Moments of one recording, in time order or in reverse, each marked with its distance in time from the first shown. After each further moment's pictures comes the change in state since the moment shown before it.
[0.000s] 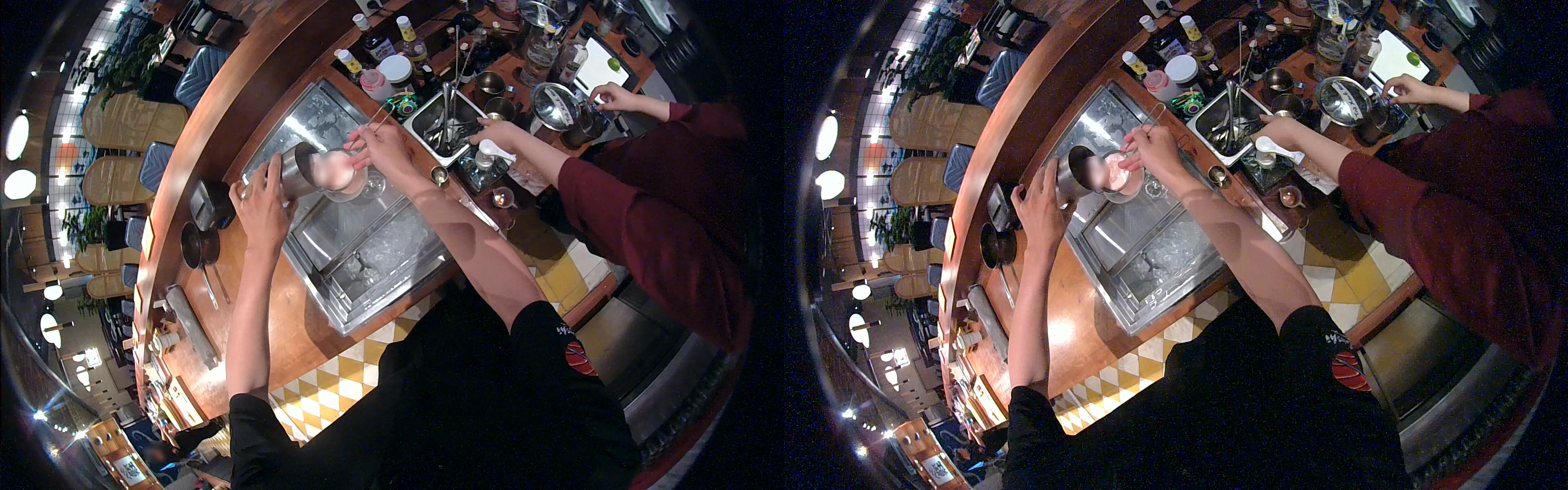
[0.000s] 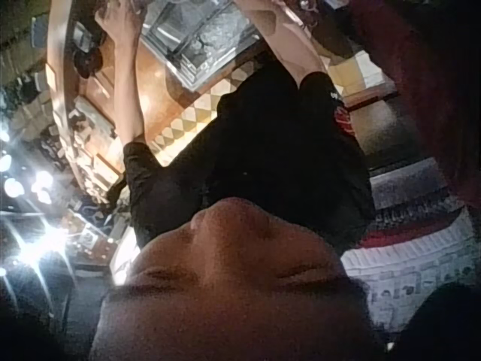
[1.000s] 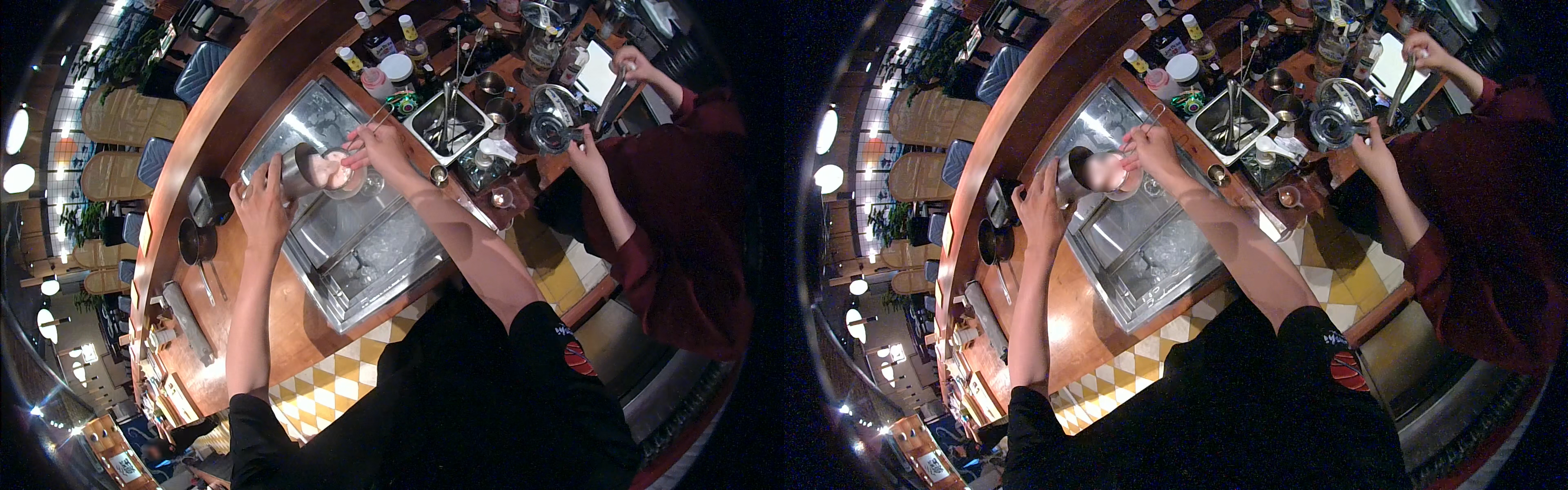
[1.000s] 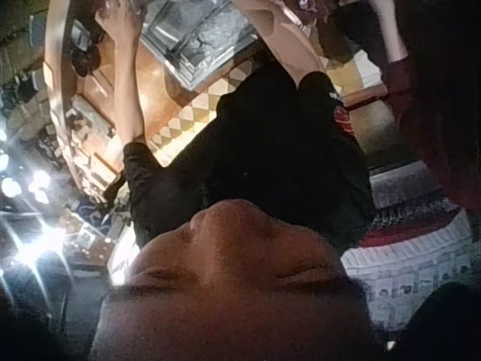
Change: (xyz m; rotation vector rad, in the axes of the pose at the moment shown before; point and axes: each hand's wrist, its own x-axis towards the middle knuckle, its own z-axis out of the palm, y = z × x) left_hand -0.010 -0.002 0.006 -0.003 0.007 0.000; right_hand -0.004 0.001 0.004 0.012 -0.013 0.025
